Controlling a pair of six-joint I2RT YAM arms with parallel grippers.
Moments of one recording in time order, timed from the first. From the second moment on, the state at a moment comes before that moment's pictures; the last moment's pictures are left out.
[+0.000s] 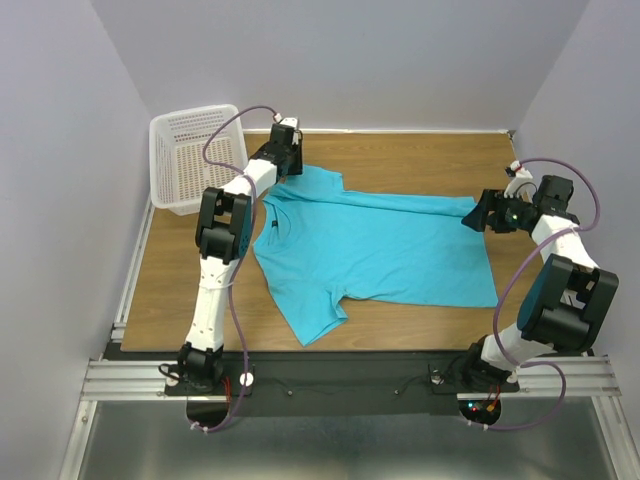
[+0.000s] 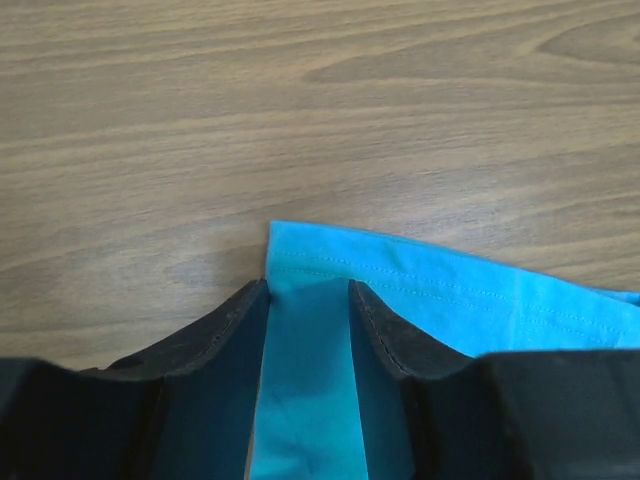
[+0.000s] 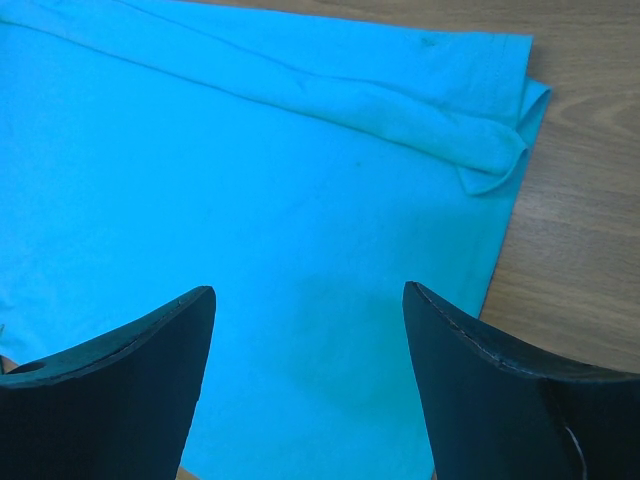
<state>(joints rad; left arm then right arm) -0.30 2.47 2.03 -0.23 -0.06 -0.22 -0.42 1.51 1.01 -0.39 -0.74 -0.23</state>
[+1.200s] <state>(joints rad) -0.24 1.82 1.16 0.11 0.55 0.26 -0.43 1.51 1.00 -0.38 -0.74 -0.22</state>
